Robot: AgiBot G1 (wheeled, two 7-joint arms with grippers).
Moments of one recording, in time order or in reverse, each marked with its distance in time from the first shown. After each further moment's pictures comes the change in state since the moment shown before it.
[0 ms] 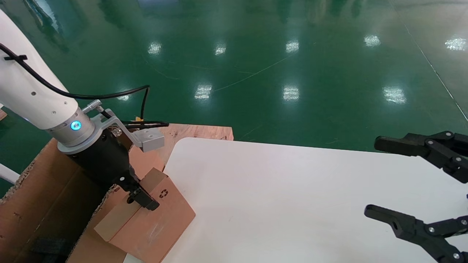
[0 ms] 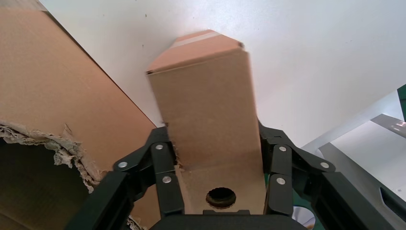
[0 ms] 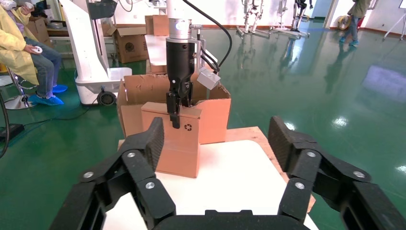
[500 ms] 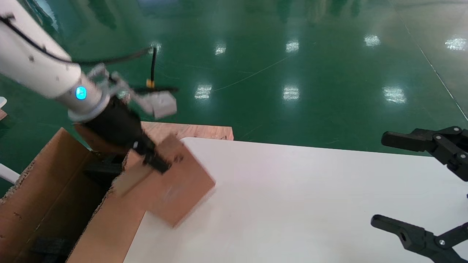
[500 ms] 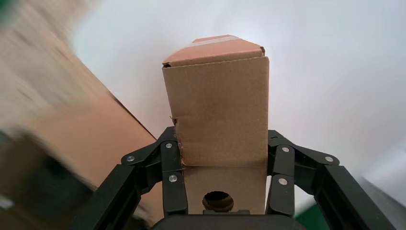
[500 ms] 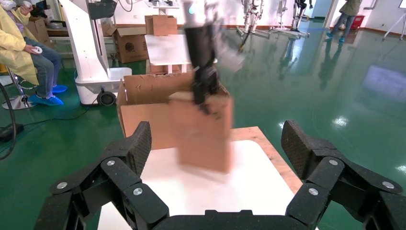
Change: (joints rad) left arm -0.094 0.062 -0.061 0.070 0.019 -0.066 0.091; right arm 0.000 0.000 0.000 0.000 0.000 0.000 0.000
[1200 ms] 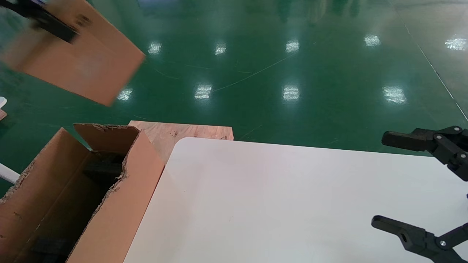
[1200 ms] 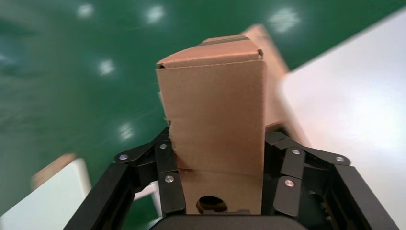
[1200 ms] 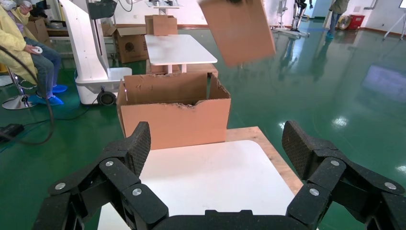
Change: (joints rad) left arm -0.449 -0.006 0.009 0.164 0.303 0.081 0.084; right arm 0.000 0.000 0.000 0.000 0.000 0.000 0.000
